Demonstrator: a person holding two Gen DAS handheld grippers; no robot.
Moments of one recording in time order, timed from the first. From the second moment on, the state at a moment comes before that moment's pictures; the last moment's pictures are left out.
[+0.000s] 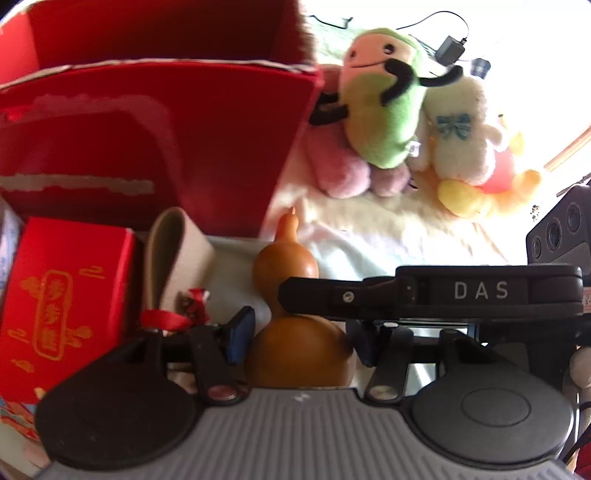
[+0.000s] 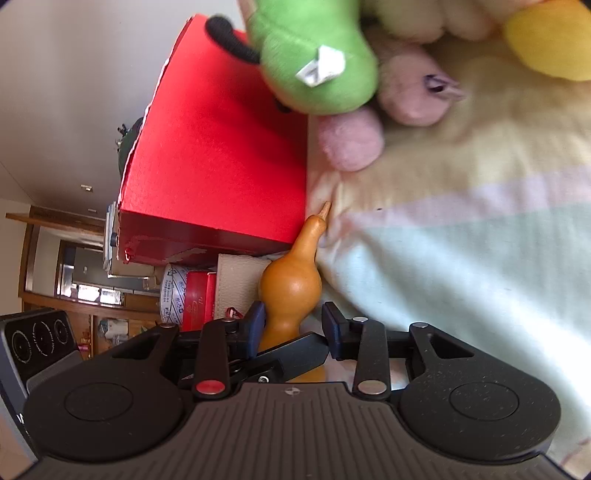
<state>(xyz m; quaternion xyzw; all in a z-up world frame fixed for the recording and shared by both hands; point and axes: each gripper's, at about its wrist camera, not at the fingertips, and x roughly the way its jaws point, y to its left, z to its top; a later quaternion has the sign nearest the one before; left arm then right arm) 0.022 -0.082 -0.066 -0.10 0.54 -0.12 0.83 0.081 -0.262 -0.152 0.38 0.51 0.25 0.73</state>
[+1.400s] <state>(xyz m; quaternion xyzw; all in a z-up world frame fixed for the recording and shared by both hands) 0.140 0.102 0.040 -0.04 0.44 -0.25 0.86 0.225 -0.090 -0.009 0.33 0.48 0.22 0.78</state>
